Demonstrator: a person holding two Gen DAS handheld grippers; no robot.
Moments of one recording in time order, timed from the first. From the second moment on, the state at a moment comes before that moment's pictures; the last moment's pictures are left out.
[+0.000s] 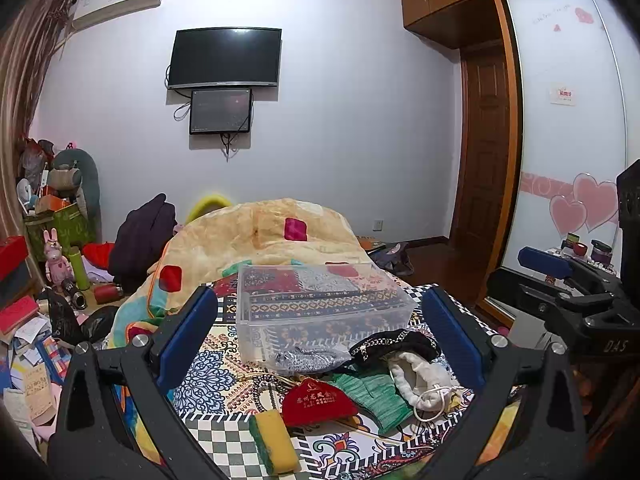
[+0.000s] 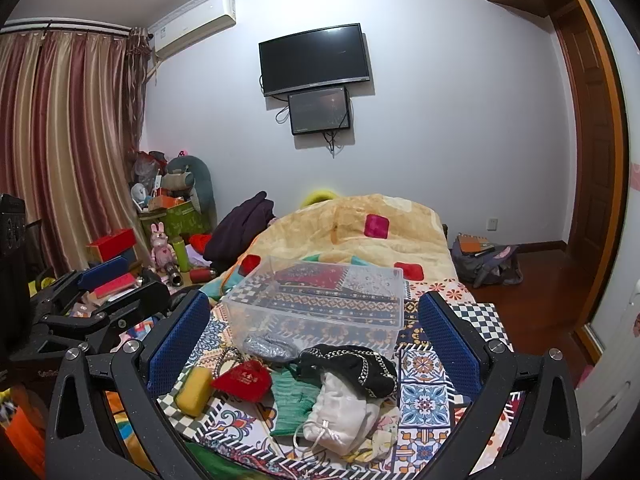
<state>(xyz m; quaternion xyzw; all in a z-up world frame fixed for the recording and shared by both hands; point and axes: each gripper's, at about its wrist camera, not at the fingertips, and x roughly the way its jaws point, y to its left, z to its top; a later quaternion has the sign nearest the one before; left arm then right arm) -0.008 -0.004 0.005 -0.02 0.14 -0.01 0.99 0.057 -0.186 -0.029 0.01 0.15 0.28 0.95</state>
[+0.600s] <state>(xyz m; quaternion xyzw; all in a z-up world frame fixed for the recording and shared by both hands) 0.023 0.018 -0.044 -0.03 0.28 0.00 0.96 0.095 -0.189 -0.075 0.01 0.28 0.27 0.92</state>
